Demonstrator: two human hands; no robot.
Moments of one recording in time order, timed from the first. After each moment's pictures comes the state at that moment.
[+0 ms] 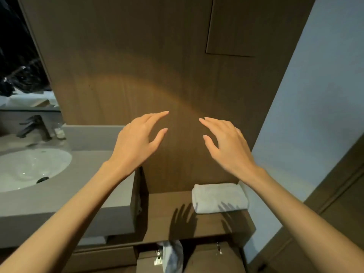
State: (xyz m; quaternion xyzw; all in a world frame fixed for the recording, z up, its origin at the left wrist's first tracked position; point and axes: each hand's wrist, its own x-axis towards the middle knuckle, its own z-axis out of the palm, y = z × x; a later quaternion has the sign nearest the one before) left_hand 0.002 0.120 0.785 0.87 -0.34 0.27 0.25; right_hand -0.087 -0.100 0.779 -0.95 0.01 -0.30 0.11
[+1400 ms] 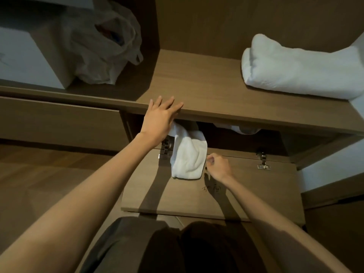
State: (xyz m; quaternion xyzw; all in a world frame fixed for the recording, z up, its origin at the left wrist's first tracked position) left_hand 0.072 0.075 -0.038 0.95 -0.26 0.09 0.14; right_hand -0.039 -0.136 -0.151 -0.94 0.21 0.10 0.26
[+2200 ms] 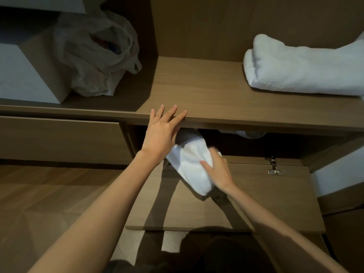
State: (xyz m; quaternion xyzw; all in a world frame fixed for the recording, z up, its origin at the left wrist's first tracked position) left_hand 0.071 0.079 -0.050 0.93 -0.29 0.14 0.17; right_hand -0.022 -0.105 -0.144 -0.93 0.11 -0.05 0.34
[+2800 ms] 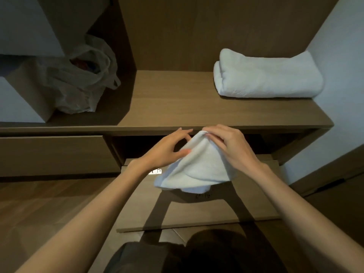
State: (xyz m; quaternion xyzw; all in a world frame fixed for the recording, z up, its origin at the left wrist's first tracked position) left_hand 0.031 0.040 -0.007 0.80 -0.43 -0.14 0.39; right_hand -0.067 -0.159 0.038 -0.94 -0.06 -0.14 0.29
